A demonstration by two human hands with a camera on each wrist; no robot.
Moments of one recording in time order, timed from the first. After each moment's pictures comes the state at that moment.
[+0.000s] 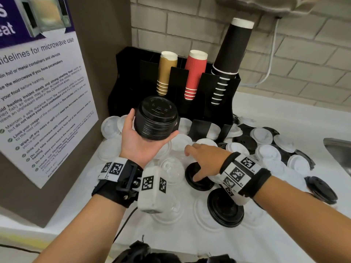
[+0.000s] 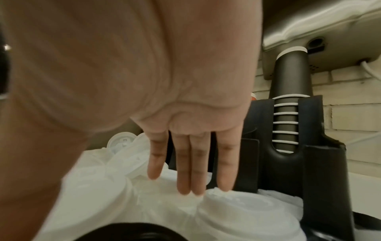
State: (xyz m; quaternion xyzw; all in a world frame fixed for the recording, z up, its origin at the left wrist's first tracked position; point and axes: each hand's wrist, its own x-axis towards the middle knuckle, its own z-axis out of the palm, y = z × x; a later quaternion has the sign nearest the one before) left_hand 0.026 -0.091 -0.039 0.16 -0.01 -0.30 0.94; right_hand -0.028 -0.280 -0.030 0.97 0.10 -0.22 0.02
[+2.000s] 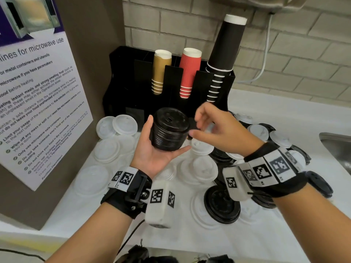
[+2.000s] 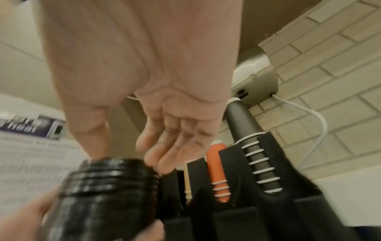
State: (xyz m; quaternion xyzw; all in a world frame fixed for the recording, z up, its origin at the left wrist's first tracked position) left_hand 0.012 -0.121 -0.060 0.23 -0.04 -0.35 0.91; right_hand -0.051 -0.295 0.034 0.92 0.14 0.10 -0.36
